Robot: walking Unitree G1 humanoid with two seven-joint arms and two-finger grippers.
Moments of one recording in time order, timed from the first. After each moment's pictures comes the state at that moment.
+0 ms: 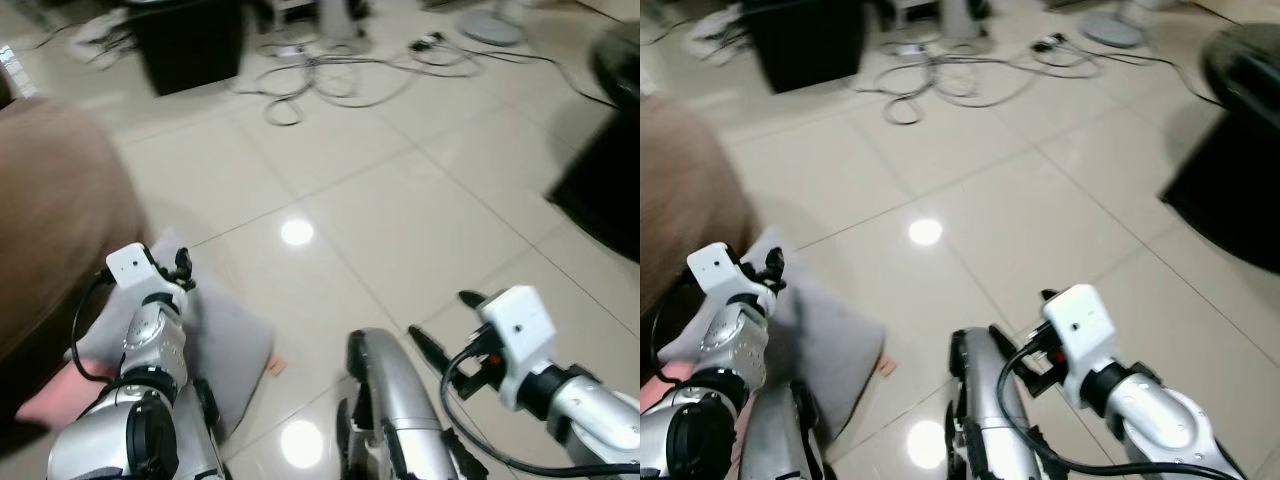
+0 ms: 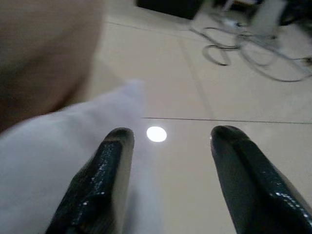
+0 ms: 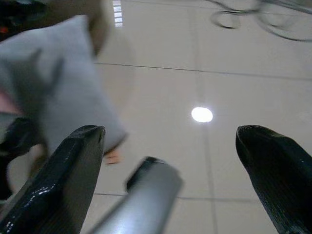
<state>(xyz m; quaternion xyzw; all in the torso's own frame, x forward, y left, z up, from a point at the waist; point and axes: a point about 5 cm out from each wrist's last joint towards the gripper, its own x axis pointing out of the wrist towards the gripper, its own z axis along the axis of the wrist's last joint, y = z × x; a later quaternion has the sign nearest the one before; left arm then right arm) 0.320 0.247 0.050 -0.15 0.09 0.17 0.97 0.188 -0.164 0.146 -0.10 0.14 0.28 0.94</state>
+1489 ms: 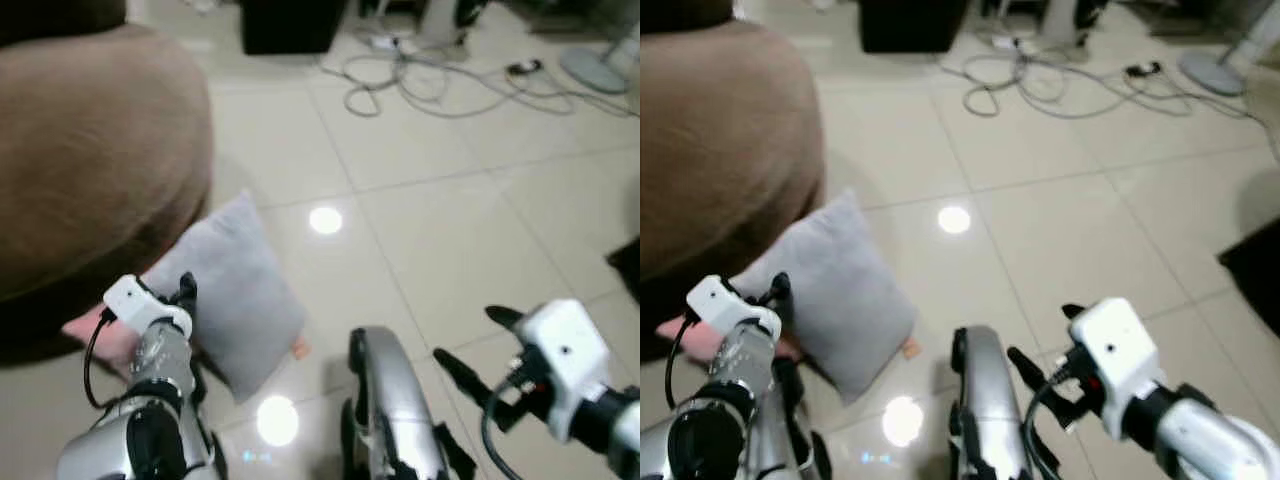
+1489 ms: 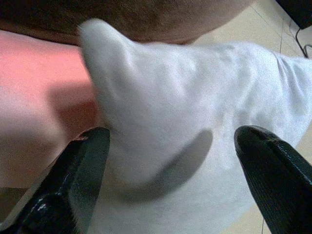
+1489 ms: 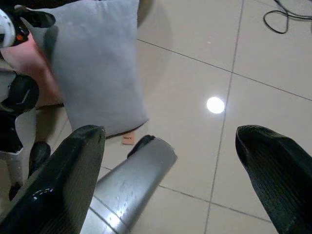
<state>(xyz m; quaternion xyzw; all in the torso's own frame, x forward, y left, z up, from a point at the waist) 0.306 0.241 0.024 -0.29 0.13 0.23 0.92 0.156 -0.186 0.180 -0.13 0.16 0.28 0.94</state>
